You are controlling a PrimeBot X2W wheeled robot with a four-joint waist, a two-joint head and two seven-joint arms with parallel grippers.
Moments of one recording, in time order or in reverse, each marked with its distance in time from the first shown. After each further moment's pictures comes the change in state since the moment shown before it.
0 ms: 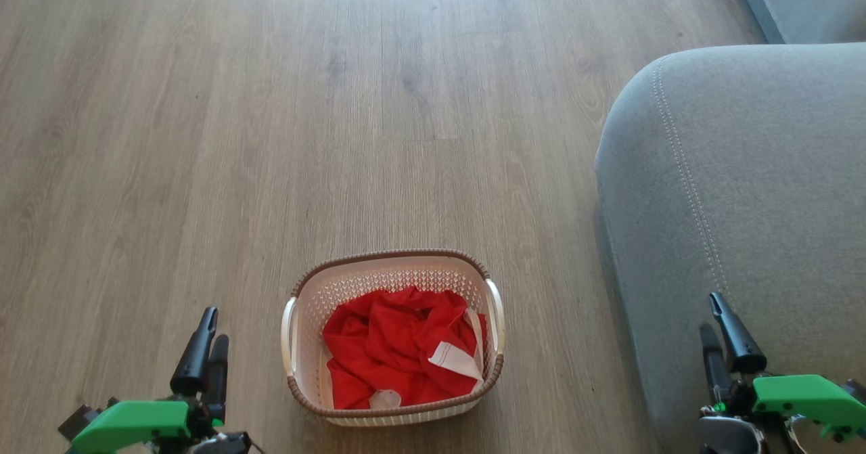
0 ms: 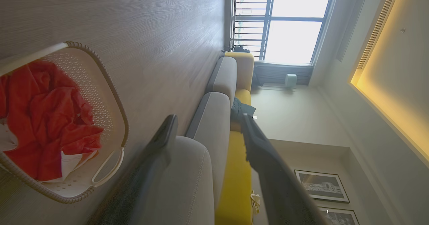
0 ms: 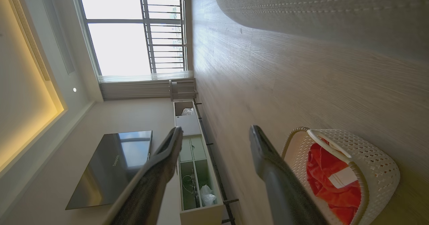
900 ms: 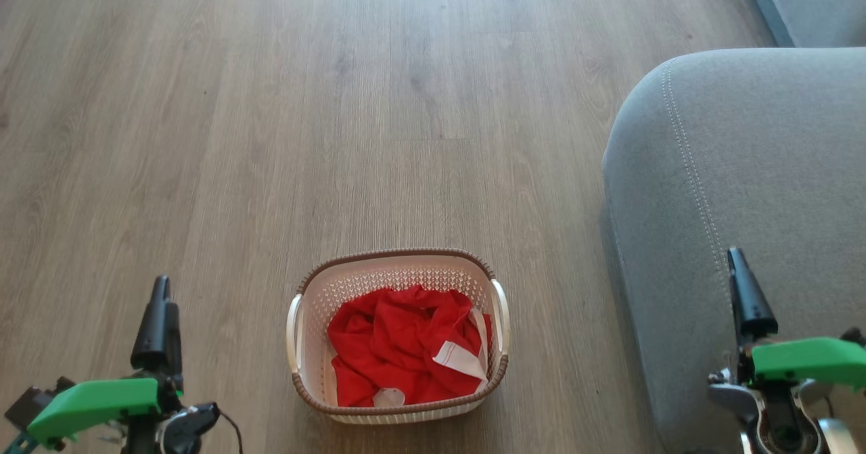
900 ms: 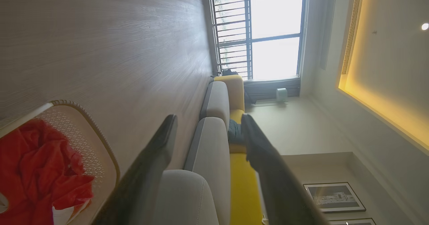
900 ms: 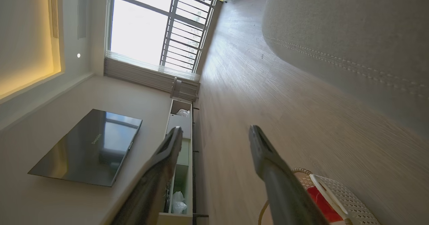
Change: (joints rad) left arm -0.031 0.000 0.073 -0.073 0.122 -0.001 -0.071; right arm -0.029 0.000 -0.020 -0.105 -0.272 0.000 -0.072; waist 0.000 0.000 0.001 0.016
